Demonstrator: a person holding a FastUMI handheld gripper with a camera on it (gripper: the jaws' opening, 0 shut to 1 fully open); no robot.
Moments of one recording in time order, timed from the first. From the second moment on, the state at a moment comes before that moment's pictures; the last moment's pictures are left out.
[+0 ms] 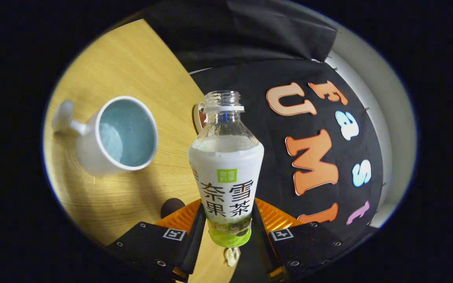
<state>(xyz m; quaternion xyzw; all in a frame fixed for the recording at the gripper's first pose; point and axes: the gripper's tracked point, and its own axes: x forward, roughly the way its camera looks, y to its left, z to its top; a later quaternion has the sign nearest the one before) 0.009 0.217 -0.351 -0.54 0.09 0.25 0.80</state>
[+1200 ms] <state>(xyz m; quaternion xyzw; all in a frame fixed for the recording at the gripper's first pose) 0.062 0.176 -0.431 -0.04 0.32 0.20 0.92</state>
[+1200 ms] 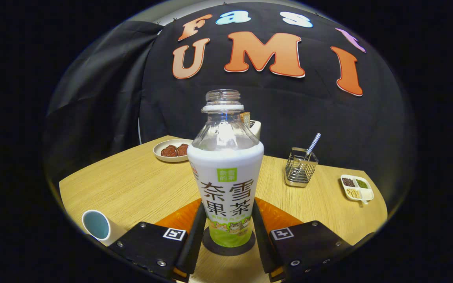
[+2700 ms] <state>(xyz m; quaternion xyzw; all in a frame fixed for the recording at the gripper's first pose) 0.012 0.096 -0.275 -0.03 0.20 0.16 0.97</state>
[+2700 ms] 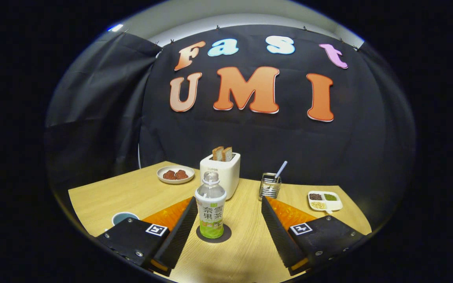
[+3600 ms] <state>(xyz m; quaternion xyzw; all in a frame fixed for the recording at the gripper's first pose) -0.059 -0.023 -0.104 -0.02 0.05 0.00 1.00</state>
